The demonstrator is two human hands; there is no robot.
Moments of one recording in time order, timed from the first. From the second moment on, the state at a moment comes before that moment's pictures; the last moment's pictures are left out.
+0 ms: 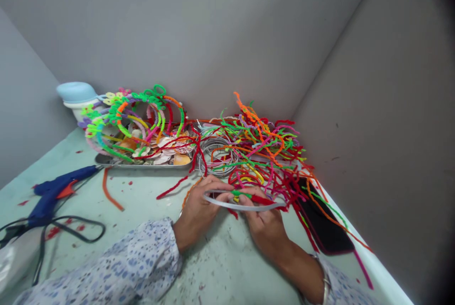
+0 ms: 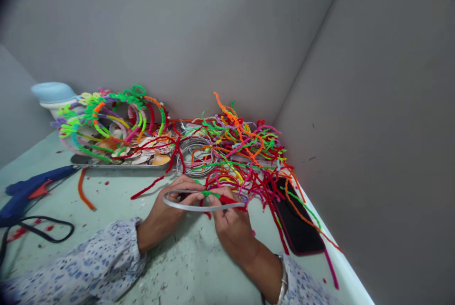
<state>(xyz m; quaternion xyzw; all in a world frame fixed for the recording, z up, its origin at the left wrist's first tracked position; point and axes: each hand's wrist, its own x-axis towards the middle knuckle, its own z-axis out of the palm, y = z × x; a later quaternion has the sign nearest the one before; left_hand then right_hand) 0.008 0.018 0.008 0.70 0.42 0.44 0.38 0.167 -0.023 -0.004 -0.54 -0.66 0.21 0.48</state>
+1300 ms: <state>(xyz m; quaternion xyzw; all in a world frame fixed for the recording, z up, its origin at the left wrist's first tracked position) 0.009 0.009 0.021 0.74 0.40 0.41 0.36 0.169 -0.026 -0.005 -0.48 -0.58 0.36 0.55</state>
